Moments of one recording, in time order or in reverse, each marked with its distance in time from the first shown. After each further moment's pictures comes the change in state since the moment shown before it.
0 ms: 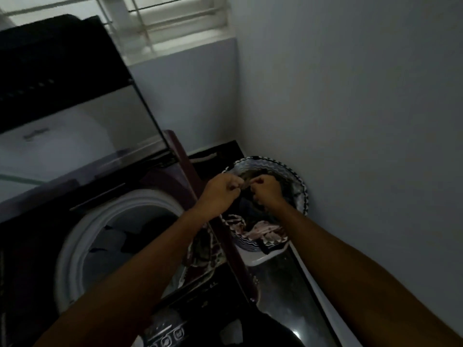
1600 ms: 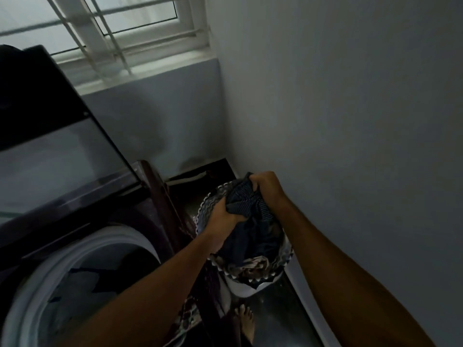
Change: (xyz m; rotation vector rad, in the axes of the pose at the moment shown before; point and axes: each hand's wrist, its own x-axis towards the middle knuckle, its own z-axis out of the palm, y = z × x) left_hand 0.071 0.005 0.067 -0.584 -0.052 -0.249; right_hand 0.063 -0.042 -0.074 0.012 -0.066 -0.474
